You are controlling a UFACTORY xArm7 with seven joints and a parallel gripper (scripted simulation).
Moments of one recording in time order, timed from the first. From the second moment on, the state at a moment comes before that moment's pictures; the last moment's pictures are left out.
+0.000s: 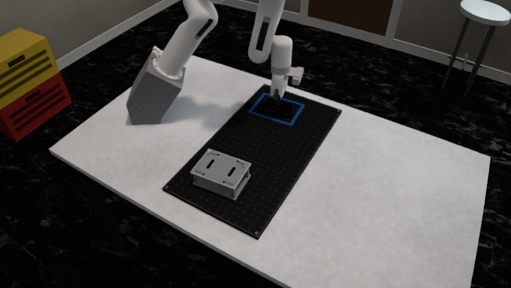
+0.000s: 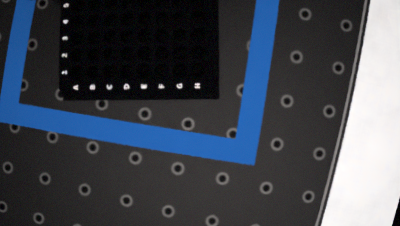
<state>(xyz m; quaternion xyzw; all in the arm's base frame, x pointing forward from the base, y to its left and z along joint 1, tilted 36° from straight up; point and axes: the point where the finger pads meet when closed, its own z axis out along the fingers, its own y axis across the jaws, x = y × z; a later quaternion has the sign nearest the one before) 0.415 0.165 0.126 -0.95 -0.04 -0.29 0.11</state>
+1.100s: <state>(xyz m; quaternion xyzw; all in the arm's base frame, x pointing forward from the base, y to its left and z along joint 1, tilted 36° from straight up) 0.425 0.169 0.111 -0.95 -0.03 -0.29 0.11</state>
